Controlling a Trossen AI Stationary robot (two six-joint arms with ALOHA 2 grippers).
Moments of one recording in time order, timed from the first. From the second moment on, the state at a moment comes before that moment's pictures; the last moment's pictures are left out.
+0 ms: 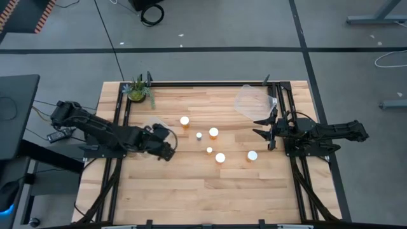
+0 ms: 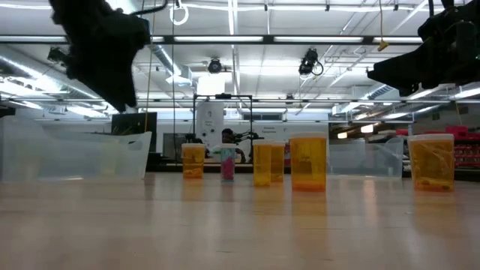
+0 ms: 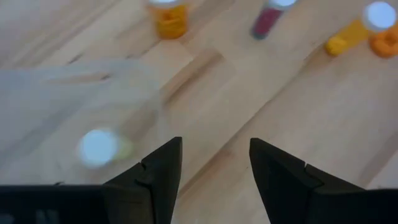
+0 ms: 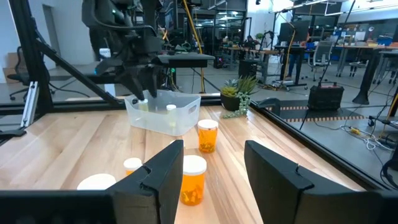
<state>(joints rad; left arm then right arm) -0.29 1.31 0.89 -0.79 -0.44 -1.03 0.05 0.03 0.01 0.05 0.26 -0.03</state>
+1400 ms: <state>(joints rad) 0.06 1.84 1.26 -0.62 -0.08 -0.46 0.05 0.03 0.01 0.05 0.26 -0.03</state>
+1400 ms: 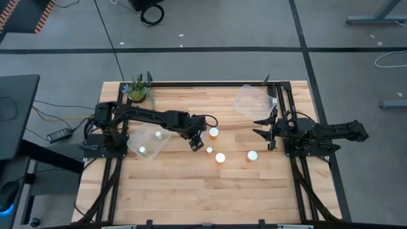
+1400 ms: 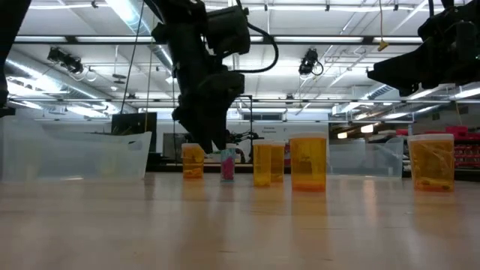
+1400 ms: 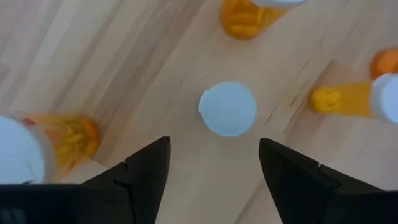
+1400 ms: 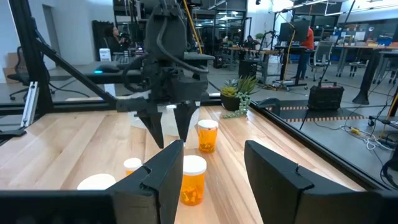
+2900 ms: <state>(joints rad) 0.03 1.81 1.26 -0.57 0.01 -0.40 0.05 0.03 0.01 0.05 0.26 -0.03</state>
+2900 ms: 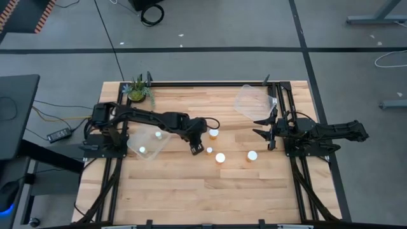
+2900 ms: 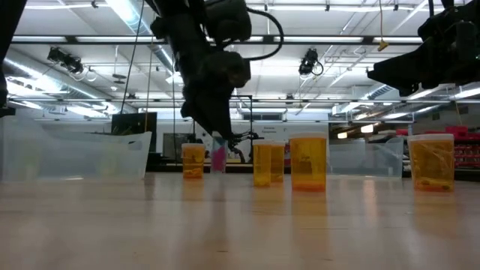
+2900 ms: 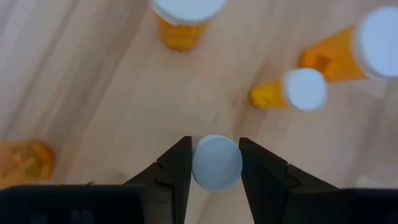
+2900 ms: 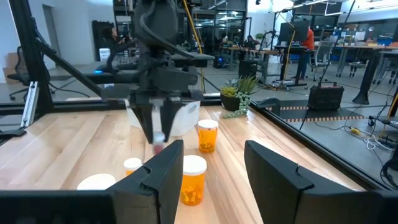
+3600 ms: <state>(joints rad) -0.14 1.69 1.26 -0.99 0.00 -0.74 0.05 0.03 0.01 0.05 0.26 -0.03</state>
